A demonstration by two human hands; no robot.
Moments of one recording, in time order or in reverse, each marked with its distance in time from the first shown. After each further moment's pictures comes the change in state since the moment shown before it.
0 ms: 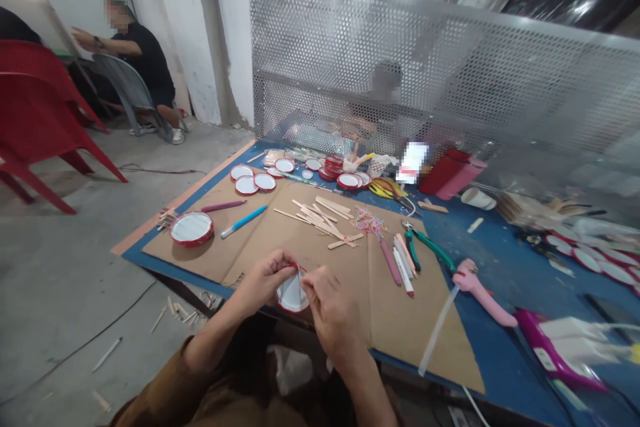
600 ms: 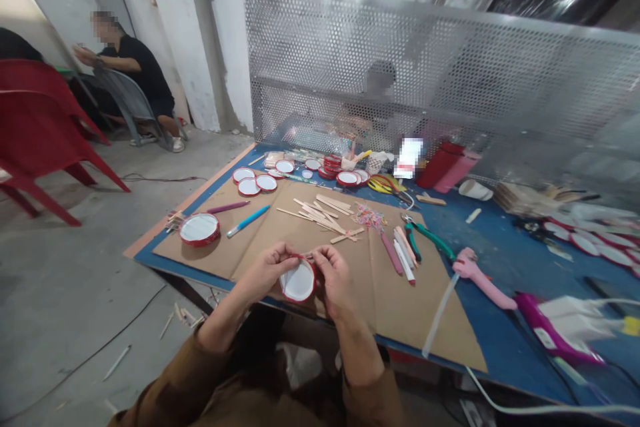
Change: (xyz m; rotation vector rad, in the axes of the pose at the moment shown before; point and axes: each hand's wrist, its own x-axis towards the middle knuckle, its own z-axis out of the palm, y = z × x) left_hand 0.003 0.007 -0.007 -0.147 -0.050 -0.039; right_hand 0.022 0.014 0.032 0.858 0.204 0.733
